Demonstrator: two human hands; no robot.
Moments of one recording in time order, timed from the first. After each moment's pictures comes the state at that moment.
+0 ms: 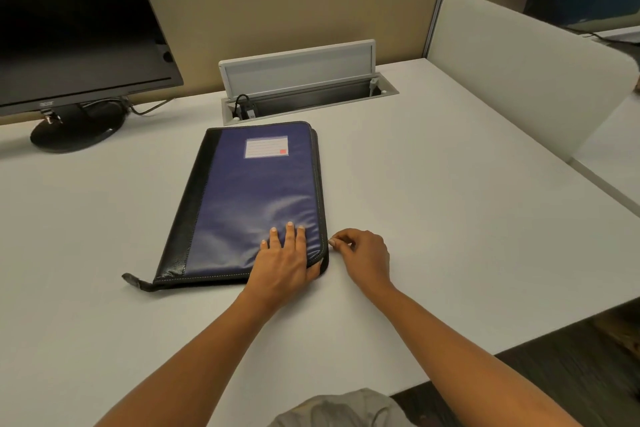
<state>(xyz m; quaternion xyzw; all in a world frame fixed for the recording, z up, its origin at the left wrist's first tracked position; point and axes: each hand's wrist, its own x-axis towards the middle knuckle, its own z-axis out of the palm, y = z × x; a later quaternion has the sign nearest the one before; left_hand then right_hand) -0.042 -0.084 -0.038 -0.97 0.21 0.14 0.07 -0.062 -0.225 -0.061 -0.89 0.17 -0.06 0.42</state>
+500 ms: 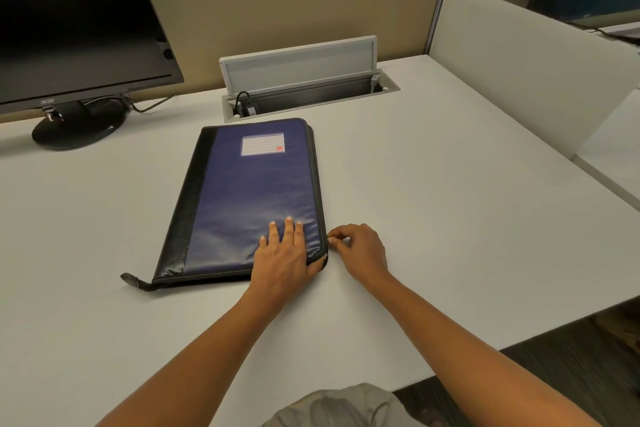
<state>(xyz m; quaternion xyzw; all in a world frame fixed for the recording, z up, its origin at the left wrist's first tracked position) -0.044 -0.089 -0.042 -0.98 0.17 0.10 0.03 -0.058 -0.224 -0.058 -0.90 0.14 -0.02 0.41</state>
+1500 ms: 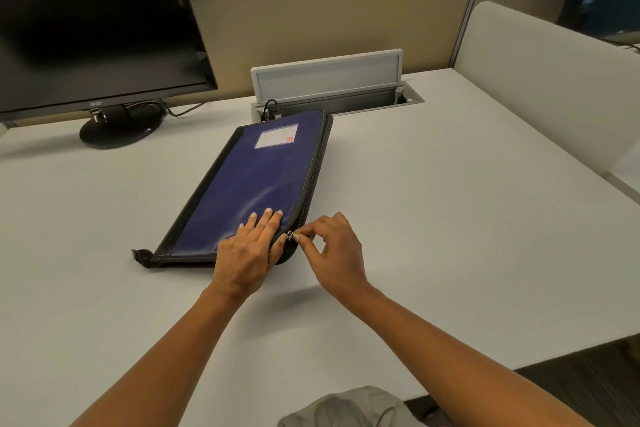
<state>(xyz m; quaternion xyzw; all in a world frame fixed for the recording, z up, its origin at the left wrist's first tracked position) -0.032 -0.002 -0.030 -0.94 0.27 -0.21 -0.05 -0.067 -0.152 -0.020 -0.88 -0.04 -0.18 0.43</state>
